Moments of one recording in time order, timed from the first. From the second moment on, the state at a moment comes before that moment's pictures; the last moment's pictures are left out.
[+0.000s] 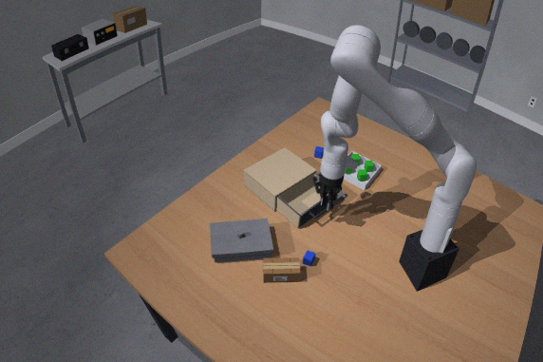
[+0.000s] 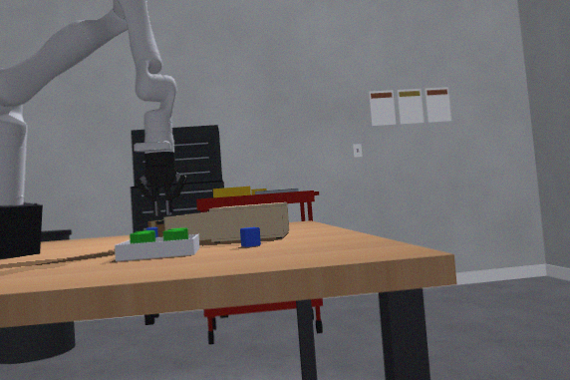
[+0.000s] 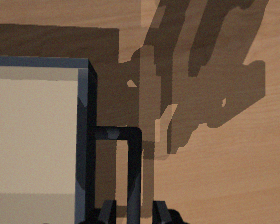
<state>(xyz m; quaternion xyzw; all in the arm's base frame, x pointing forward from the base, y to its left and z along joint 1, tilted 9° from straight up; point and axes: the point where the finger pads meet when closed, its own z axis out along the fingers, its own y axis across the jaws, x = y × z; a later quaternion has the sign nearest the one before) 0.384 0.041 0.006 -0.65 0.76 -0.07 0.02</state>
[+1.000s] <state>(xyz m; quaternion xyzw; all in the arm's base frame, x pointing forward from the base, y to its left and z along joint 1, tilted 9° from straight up) 0.386 0.040 -0.012 -0.65 0.76 -0.07 0.02</state>
